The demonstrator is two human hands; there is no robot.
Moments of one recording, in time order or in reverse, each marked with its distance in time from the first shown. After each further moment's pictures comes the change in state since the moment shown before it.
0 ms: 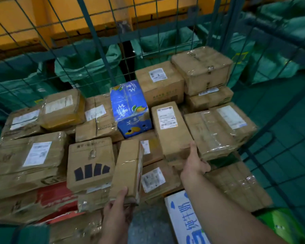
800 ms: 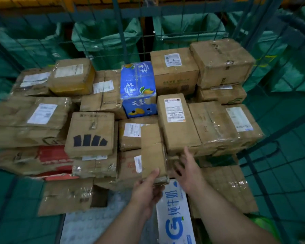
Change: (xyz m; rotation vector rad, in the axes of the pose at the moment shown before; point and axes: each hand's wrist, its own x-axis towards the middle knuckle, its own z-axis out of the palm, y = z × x) left_hand -0.030 -0.072 0.085 0.010 -0.183 -0.221; right_hand 0.003 -0.023 -0.064 -0.493 -0.634 0.307
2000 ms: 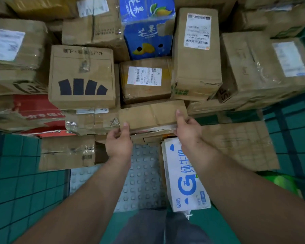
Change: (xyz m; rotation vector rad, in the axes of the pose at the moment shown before) left_hand 0.103 0.015 -0.109 0.165 0.522 0.220; right_hand 0.080 0.093 0.024 -0.562 0.329 -0.140
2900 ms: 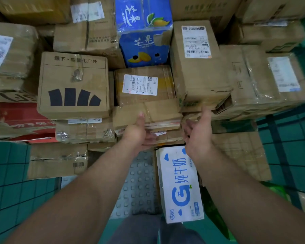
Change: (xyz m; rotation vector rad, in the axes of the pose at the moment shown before) left_hand -0.016 0.062 0.066 0.301 -0.491 -0.222; right_hand 0.005 -0.054 -0.024 0.505 -0.039 0.087
